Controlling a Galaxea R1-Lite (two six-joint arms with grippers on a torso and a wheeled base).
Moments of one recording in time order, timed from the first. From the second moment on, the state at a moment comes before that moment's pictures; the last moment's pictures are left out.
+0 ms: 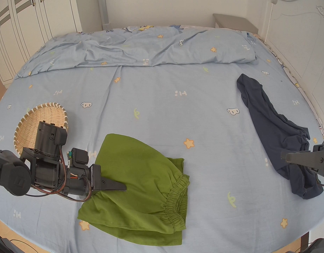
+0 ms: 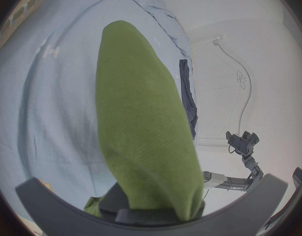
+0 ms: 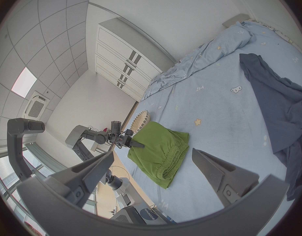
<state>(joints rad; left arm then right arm) -0.33 1.63 -0.67 -0.21 -0.63 -0.58 0.14 1.10 -0.62 -0.12 0.83 0.34</state>
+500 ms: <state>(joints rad) -0.32 1.62 -0.69 -0.20 -0.63 -0.56 0.13 1.09 -0.62 -0.13 0.83 0.35</state>
